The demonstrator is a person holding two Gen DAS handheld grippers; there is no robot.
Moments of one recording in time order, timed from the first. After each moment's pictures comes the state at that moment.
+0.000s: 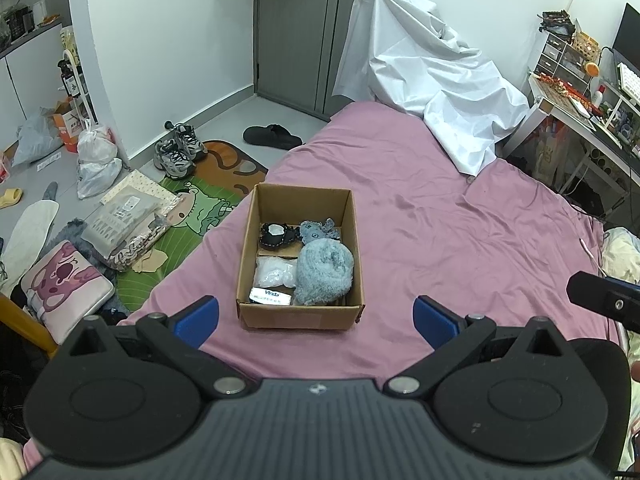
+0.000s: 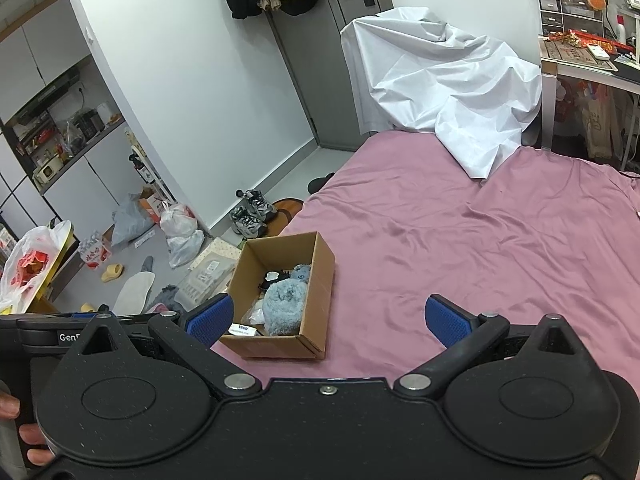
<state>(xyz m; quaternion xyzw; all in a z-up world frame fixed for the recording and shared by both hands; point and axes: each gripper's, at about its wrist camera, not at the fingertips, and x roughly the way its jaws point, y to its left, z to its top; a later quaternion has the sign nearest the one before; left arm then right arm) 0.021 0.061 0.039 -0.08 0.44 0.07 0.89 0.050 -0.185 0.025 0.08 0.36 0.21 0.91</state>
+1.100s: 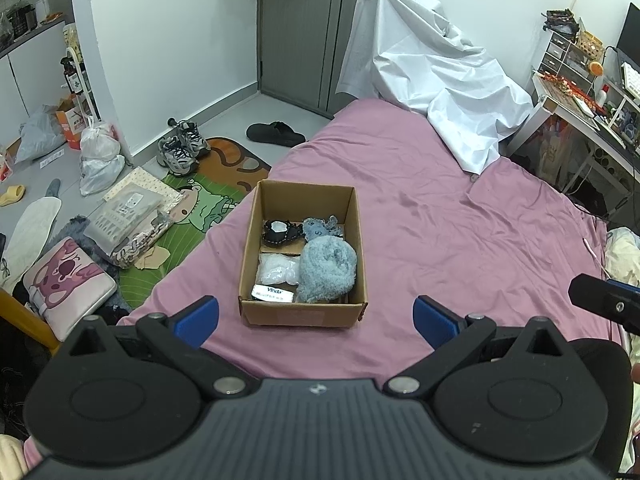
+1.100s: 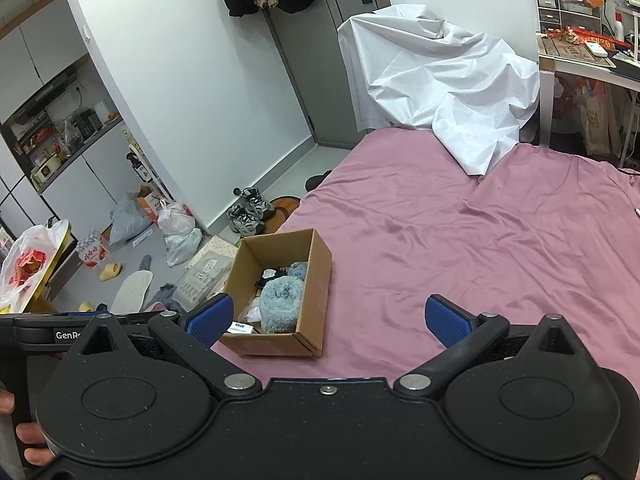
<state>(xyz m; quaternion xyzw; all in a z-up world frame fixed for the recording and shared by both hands) 0.017 0.063 0.035 -0.08 0.44 0.08 0.89 0.049 -0.185 0.021 0.08 0.37 0.20 0.90</state>
